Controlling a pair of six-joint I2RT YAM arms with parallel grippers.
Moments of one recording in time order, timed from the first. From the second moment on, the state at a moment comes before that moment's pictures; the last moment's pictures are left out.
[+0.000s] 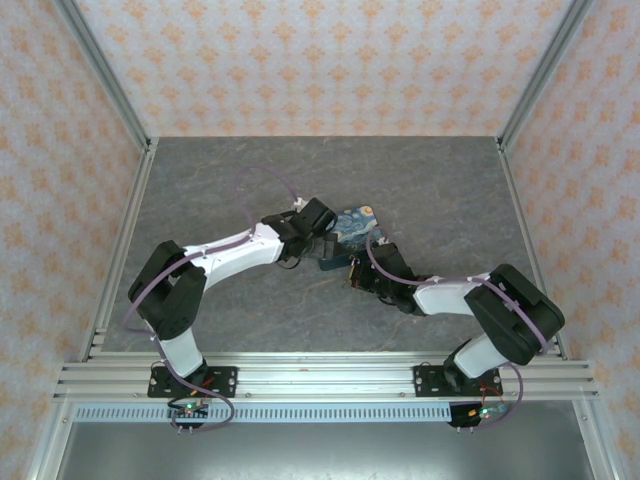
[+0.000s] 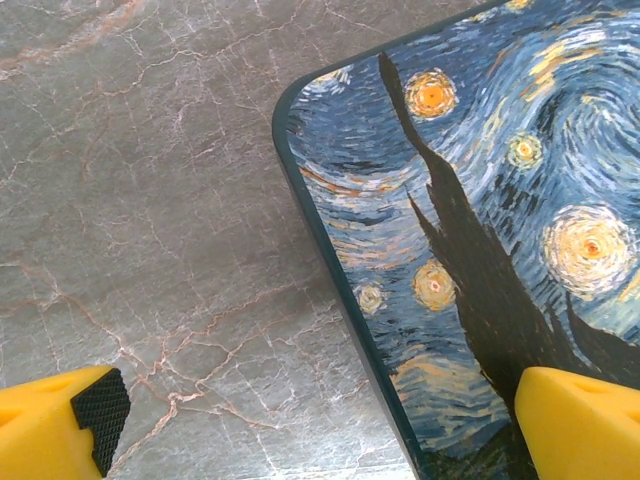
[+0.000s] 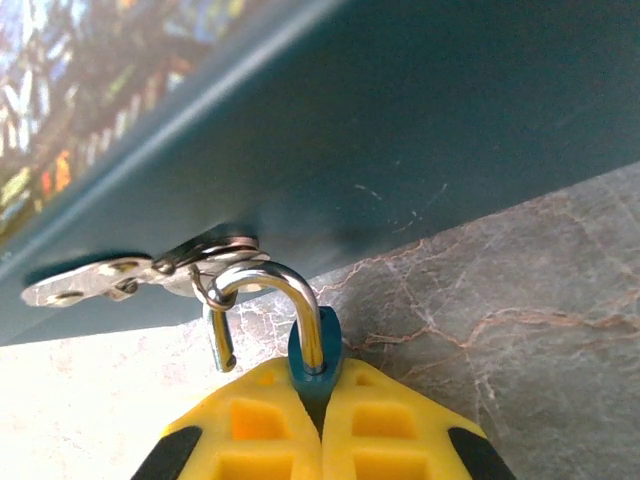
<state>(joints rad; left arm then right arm) -0.71 1.75 1.22 -0.57 -0.28 -0.59 0.66 1.50 0.45 0.30 -0.07 0.89</state>
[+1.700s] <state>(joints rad) -0.75 1.67 1.15 -0.52 -0.20 -0.63 0.39 1.16 0.34 0.05 -0.17 0.99</state>
